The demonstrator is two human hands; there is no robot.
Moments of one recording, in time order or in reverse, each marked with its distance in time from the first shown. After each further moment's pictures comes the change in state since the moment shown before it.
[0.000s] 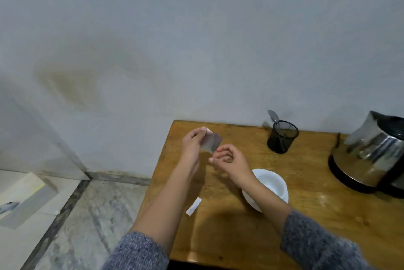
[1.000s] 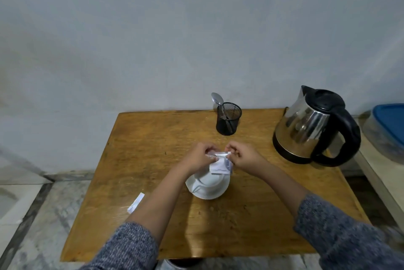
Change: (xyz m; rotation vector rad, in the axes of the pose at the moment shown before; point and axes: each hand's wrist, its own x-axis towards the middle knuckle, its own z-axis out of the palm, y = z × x) left_hand -0.025 -0.089 0.143 1.045 -0.643 0.099; right_hand -0.020 0.041 -0.201 -0.627 -0.137 0.071
